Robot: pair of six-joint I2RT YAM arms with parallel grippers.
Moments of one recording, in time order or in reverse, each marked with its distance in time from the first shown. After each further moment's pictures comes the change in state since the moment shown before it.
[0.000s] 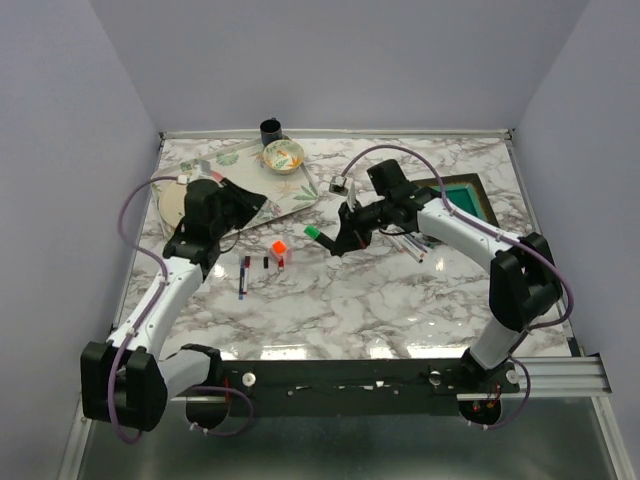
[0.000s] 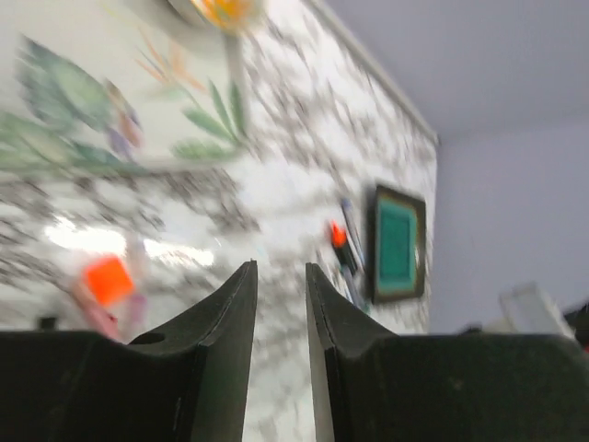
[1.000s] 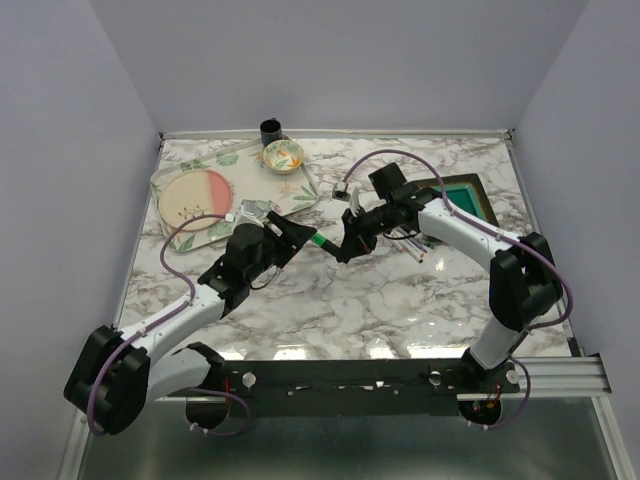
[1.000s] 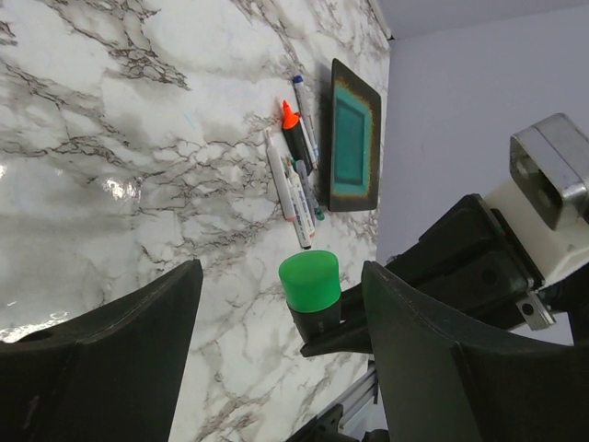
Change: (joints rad) left arm -0.267 -0.069 -0.312 0.308 -0.145 -0.243; right arm -0.018 0.006 -0.015 -0.143 0.026 -0.024
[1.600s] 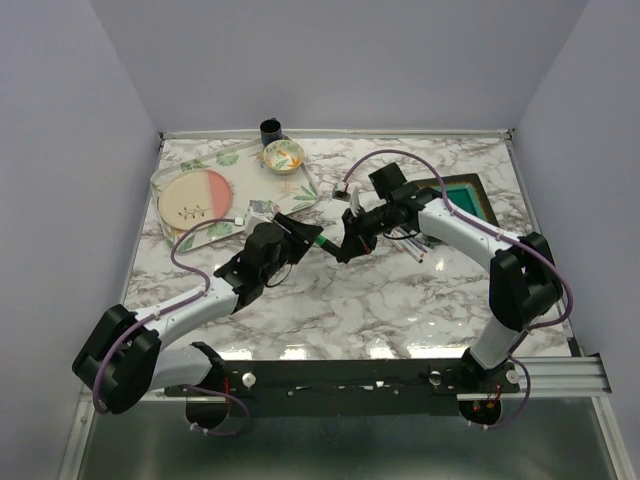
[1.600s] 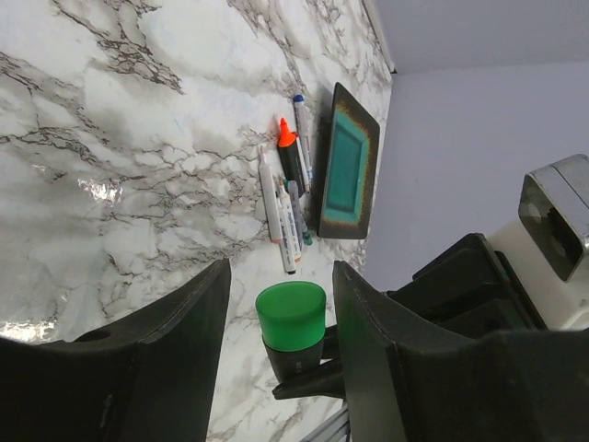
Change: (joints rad) left arm -0.131 0.140 0.065 0.028 -0.193 -0.138; right arm 0.000 0.000 -0.002 0.000 -0.003 0.001
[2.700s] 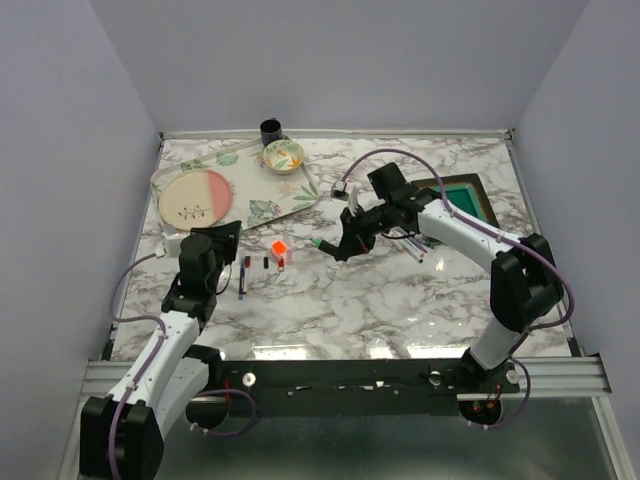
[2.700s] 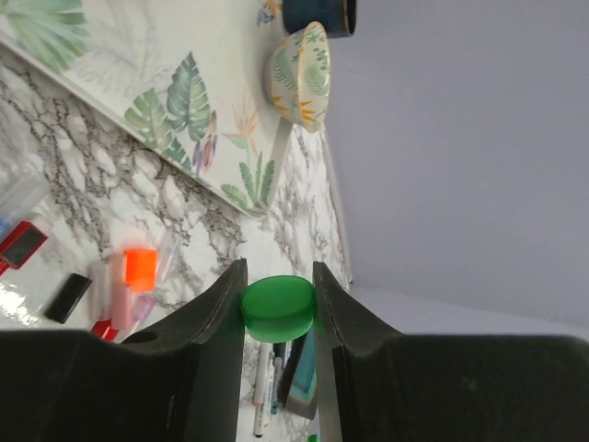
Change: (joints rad) left arm 0.490 -0.409 -0.180 -0.155 -0.012 -0.099; right arm 0.011 -0.008 -0.002 0.037 0.011 0.007
